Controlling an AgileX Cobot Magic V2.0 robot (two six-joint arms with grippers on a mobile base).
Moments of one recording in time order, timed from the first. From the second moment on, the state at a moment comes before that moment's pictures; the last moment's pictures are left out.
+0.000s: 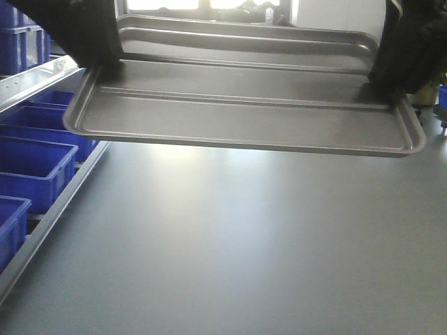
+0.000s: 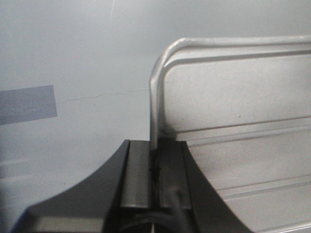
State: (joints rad) left arm -0.76 1.47 -1.36 0.21 1.05 -0.62; right arm 0.51 1.29 -1.07 -0.13 0.89 0.53
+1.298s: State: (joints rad) left arm -0.76 1.47 -1.36 0.21 1.06 -0.62; right arm 0.51 1.29 -1.07 -0.13 0.89 0.53
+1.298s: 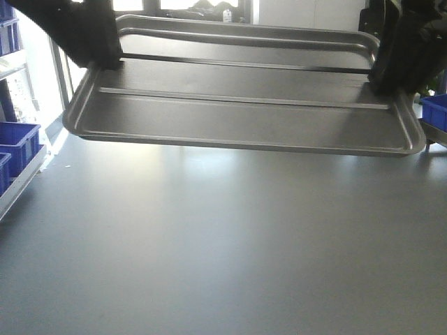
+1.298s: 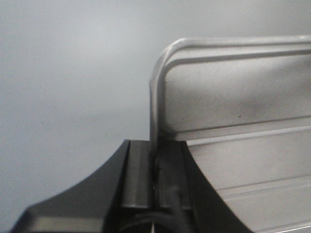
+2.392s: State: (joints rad) left arm -0.76 1.47 -1.36 0.19 1.06 -0.62; right arm 0.51 1.29 -1.07 -0.13 0.89 0.53
